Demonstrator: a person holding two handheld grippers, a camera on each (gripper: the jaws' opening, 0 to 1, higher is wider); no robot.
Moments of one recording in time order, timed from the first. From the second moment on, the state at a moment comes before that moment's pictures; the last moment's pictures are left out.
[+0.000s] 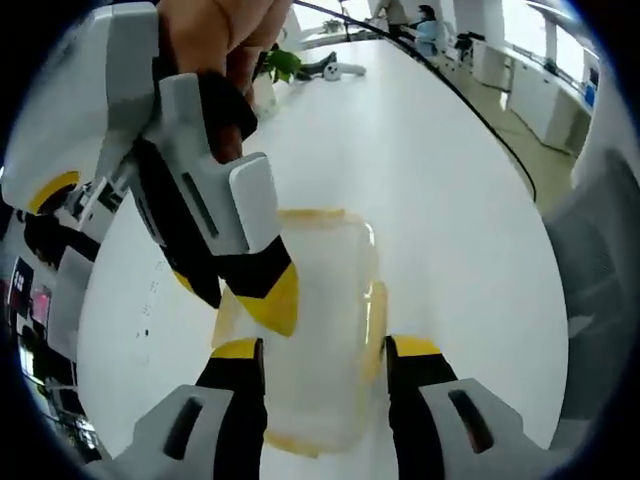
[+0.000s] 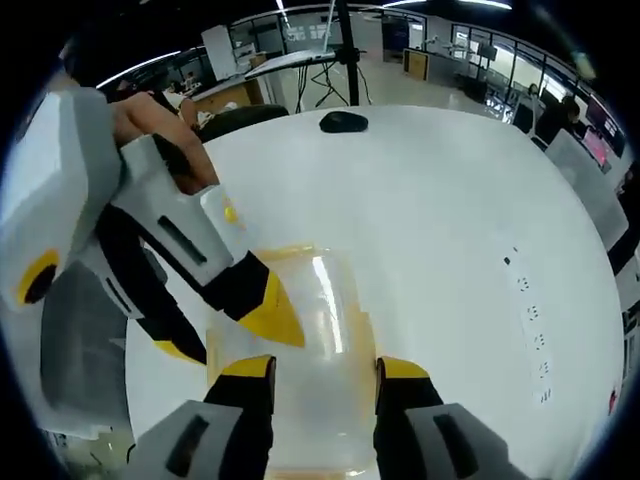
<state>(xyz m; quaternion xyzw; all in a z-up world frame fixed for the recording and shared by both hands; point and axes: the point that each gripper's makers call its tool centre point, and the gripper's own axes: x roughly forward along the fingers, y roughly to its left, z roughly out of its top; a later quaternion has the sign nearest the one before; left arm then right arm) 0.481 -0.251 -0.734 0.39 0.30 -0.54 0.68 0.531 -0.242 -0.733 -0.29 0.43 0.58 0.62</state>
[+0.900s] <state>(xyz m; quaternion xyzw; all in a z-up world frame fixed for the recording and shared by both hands) 0.486 -0.250 -0.738 0.40 0.31 -0.50 0.70 0.537 -0.245 -0.746 -0.30 0.51 0.57 0.57</state>
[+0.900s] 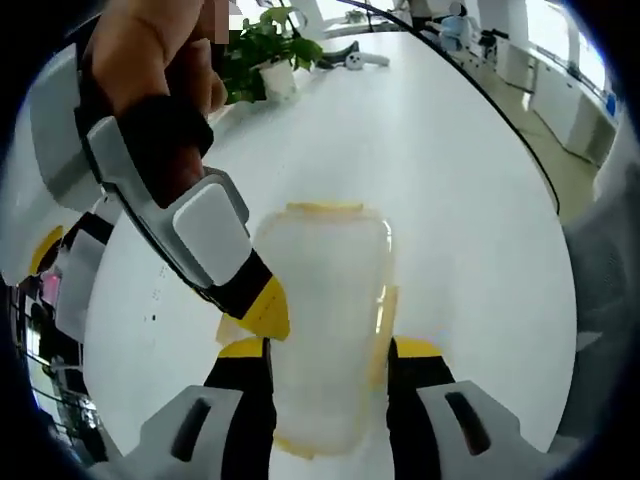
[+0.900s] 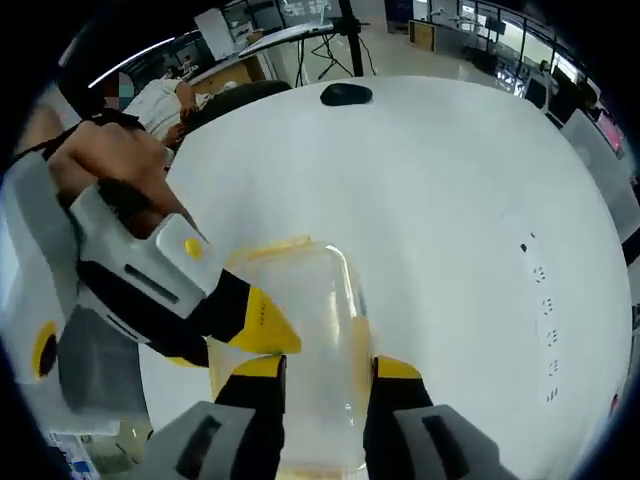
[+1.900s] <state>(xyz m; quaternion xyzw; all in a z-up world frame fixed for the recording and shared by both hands) 0.484 -0.252 -0.733 0.38 0.30 -0.52 0.70 0.532 -0.236 -0.735 -0.29 0.48 0.57 0.60</state>
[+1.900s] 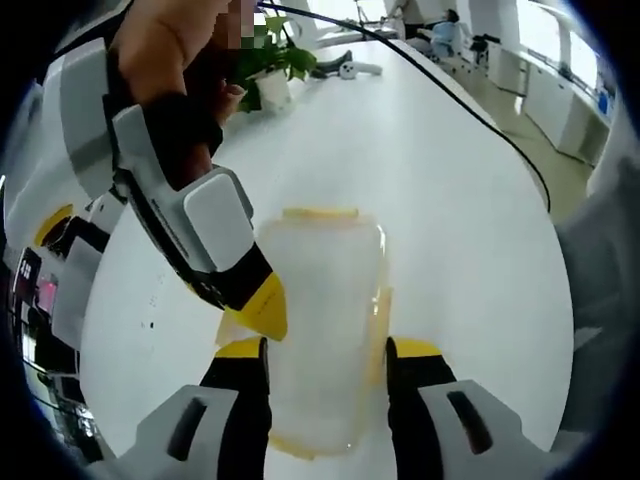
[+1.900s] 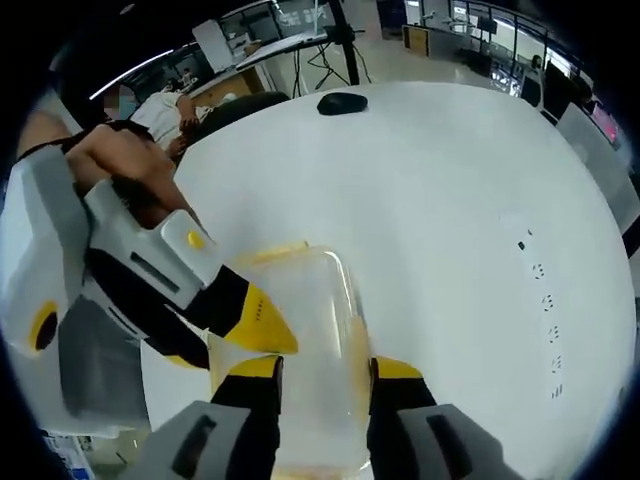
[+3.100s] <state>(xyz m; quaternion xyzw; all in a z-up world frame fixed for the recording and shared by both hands) 0.494 -0.212 -0.725 0.41 0.32 -0.55 0.65 0.514 -0.270 -0.721 -0.32 0.45 0.55 0.63</state>
